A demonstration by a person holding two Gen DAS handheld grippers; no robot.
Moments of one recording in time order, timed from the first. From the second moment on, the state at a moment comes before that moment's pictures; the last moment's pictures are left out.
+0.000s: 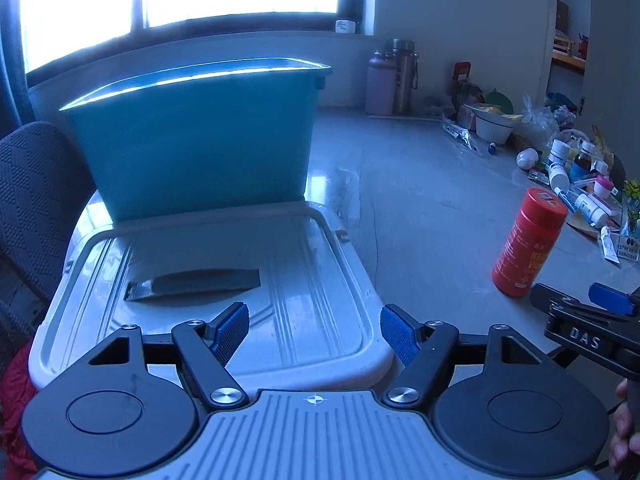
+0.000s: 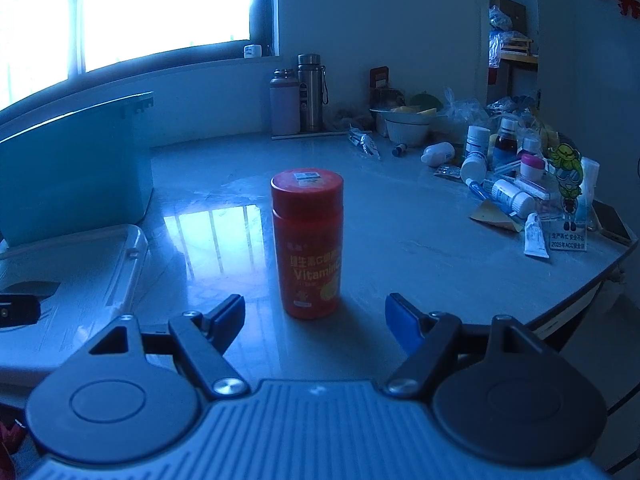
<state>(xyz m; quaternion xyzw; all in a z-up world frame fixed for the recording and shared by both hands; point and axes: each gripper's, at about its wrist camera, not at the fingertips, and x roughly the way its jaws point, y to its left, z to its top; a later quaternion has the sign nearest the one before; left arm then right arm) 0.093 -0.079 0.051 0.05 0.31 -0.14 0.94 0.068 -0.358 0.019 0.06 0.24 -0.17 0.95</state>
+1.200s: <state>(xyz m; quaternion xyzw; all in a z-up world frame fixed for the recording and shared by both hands) 0.125 -0.058 0.065 0.03 0.29 -0.09 0.95 0.110 -0.331 0.054 0.03 0.26 -0.12 0.96</state>
